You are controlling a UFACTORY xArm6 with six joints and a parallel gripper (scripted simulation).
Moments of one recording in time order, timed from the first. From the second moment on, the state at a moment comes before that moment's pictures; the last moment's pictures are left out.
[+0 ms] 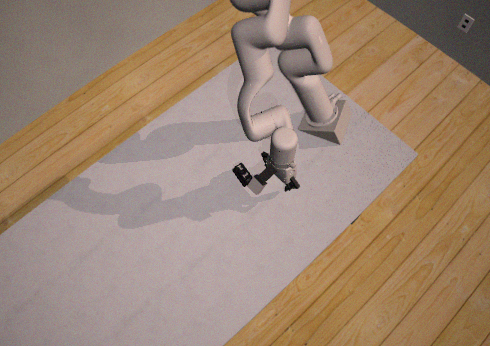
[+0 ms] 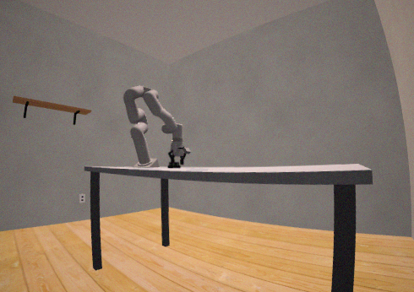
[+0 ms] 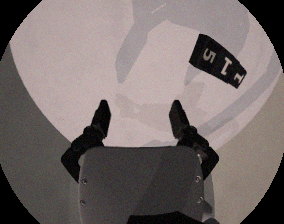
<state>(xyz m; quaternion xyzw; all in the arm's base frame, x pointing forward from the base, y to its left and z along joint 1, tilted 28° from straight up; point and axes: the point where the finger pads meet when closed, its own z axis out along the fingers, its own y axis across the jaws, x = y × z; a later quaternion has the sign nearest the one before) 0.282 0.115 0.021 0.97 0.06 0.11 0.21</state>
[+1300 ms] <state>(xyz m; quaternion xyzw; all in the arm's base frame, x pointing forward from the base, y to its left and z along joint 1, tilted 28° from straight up) 0.276 0.126 0.051 0.97 0.09 0.11 0.22</state>
